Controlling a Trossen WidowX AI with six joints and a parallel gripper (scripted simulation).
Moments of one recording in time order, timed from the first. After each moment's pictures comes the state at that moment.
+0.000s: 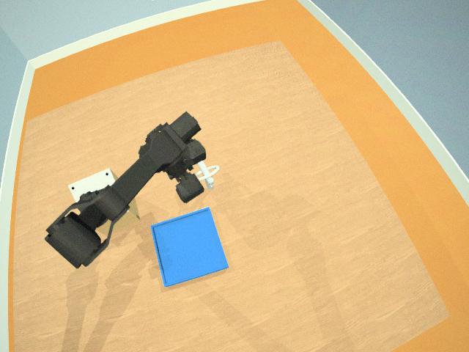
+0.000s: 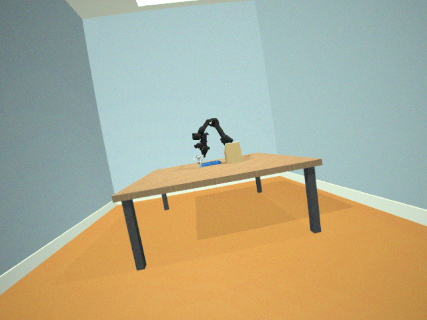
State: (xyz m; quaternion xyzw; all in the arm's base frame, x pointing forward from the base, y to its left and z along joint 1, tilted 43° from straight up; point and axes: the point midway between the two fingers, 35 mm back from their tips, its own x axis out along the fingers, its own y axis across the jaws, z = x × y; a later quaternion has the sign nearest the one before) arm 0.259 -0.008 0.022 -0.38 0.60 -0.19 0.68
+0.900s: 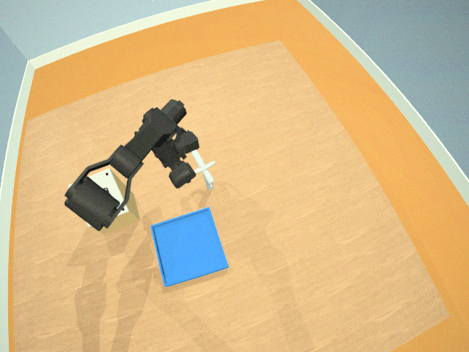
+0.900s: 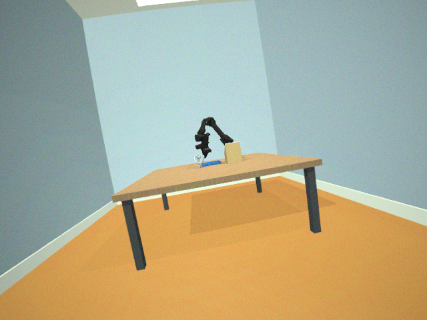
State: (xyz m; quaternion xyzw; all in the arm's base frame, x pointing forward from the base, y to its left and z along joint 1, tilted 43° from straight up) arm 0.253 0.011 -0.002 -0.44 0.56 -0.25 0.65
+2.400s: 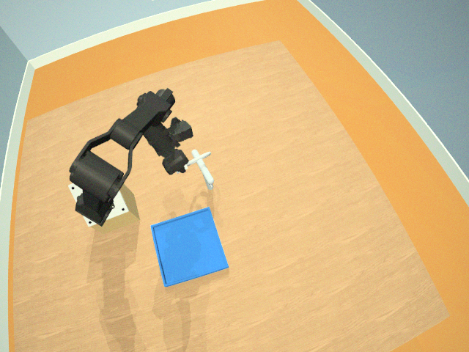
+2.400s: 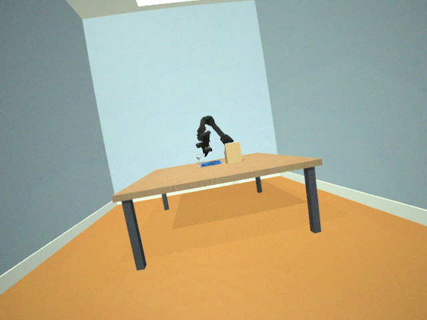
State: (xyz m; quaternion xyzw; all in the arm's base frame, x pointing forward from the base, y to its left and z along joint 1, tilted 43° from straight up) arm 0.247 0.043 -0.013 -0.46 0.55 -0.26 0.65
